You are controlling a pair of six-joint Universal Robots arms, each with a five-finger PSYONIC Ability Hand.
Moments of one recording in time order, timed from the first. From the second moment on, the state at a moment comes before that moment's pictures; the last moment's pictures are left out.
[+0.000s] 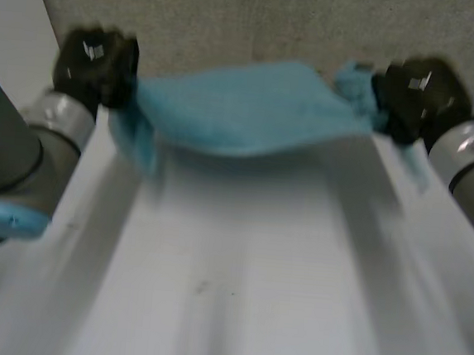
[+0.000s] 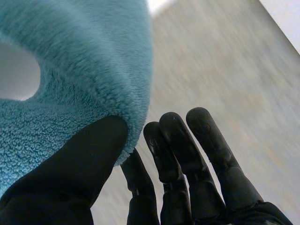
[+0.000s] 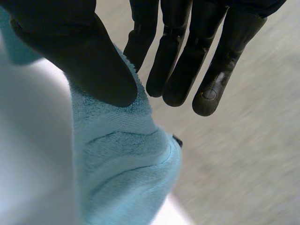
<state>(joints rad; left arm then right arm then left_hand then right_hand) 4.36 -1.87 -1.52 3.52 -1.55 3.43 1.86 -1.35 1.44 -0.05 1.36 2.62 1.10 1.20 1.19 1.20 0.99 0.97 1.18 1.18 1.19 0.99</state>
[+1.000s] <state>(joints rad) 4.40 -1.68 -1.96 3.30 -1.63 3.48 1.87 -1.09 1.58 -0.09 1.43 2.83 0.72 0.71 0.71 0.71 0.53 0.97 1.18 1.18 1.19 1.00</state>
